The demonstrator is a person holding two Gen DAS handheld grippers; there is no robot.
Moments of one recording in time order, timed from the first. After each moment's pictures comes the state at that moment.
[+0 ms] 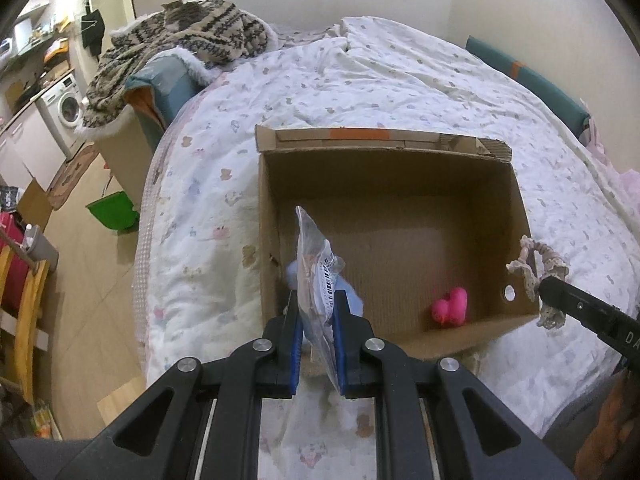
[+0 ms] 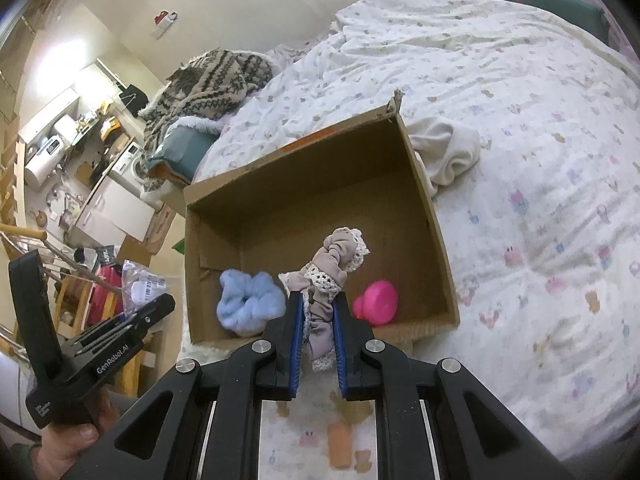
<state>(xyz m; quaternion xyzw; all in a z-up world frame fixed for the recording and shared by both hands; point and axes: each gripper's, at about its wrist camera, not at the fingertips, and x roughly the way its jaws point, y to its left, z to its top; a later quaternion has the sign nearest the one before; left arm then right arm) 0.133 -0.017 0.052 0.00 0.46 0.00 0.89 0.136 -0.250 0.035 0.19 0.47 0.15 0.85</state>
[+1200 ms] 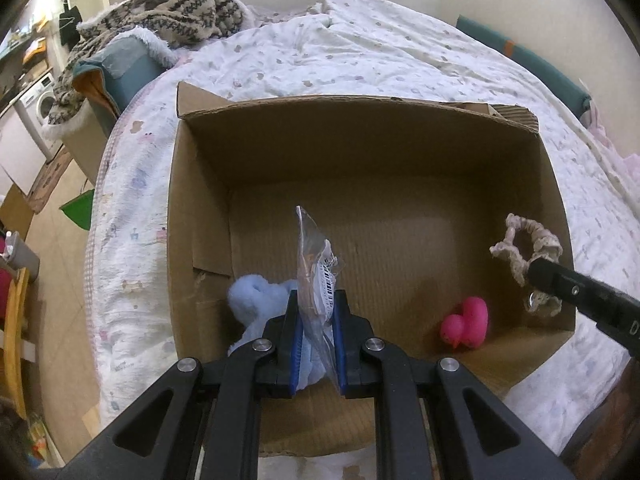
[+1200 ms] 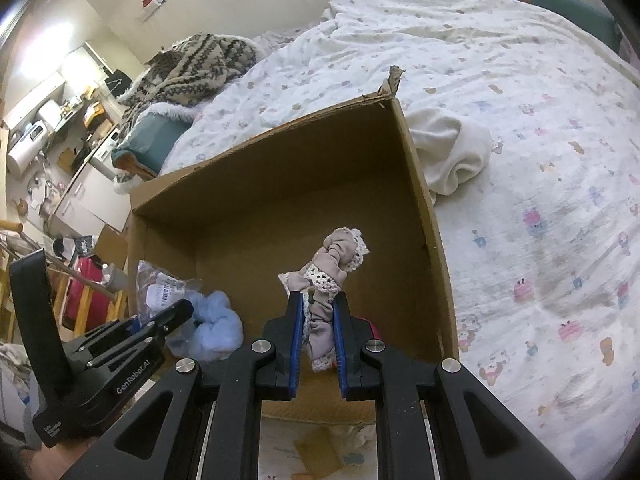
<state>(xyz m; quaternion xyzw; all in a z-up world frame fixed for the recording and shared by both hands) 0.187 -0.035 -0.015 0.00 0.49 -0.03 0.87 0.185 -0.244 -0.006 0.16 0.49 0.14 0.85</state>
